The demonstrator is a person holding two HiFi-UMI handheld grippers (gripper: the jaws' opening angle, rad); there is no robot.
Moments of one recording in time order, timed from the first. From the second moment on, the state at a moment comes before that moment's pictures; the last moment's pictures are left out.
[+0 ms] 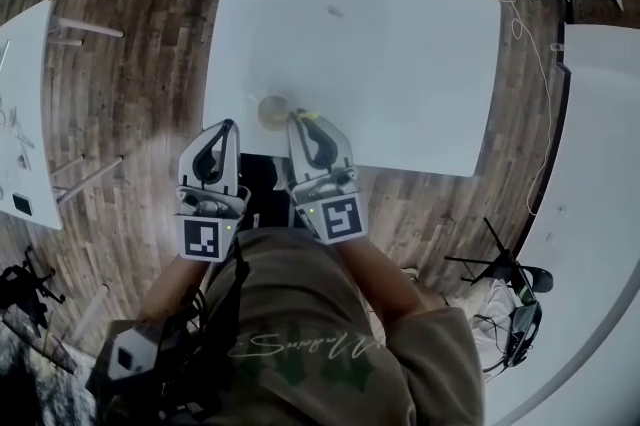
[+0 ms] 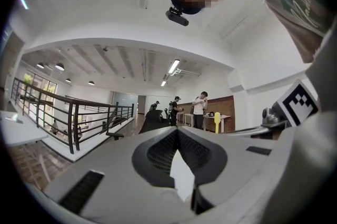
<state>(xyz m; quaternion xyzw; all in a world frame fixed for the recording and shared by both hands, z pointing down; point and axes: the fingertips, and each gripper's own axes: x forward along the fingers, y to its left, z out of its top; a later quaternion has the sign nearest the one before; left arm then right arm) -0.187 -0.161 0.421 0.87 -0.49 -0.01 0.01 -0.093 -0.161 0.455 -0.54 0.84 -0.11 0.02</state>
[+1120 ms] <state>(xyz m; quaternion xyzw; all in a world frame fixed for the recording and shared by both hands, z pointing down) -0.185 -0.107 0.318 0.90 -0.44 -0.02 -0.01 -0.046 -0.102 0.323 -0.64 0.77 -0.04 0.04</state>
